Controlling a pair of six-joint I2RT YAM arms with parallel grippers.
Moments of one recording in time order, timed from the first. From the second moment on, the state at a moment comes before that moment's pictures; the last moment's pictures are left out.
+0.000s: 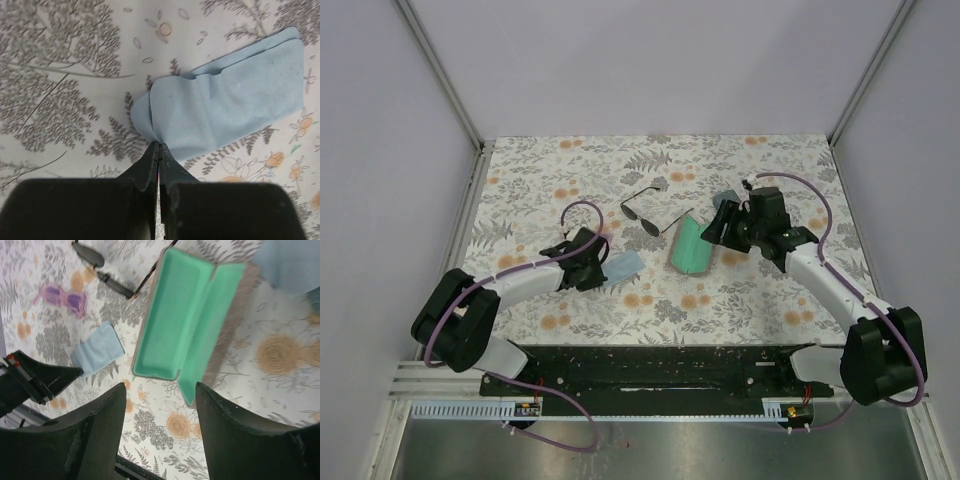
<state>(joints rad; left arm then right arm) -0.58 1.47 0.71 -0.31 -0.17 -0.84 0.29 1.26 0.87 -0.31 -0.23 0.58</state>
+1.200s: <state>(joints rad) -0.58 1.20 0.52 -0.42 -0.13 -0.87 0.89 1.88 1.22 -0.36 0.02 0.67</state>
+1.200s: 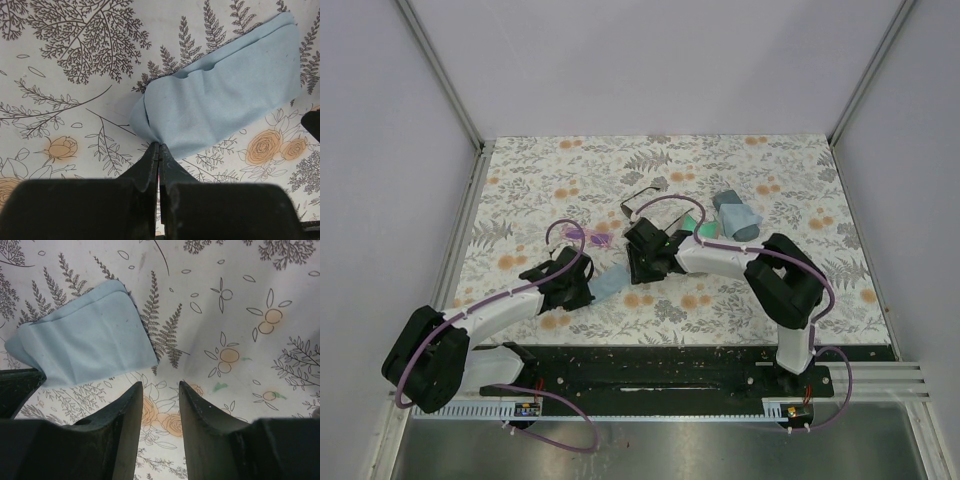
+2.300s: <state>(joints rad) -0.58 1.20 0.51 -0.40 -0.11 -0.86 0.94 2.00 1.35 -0.39 0.07 0.62</state>
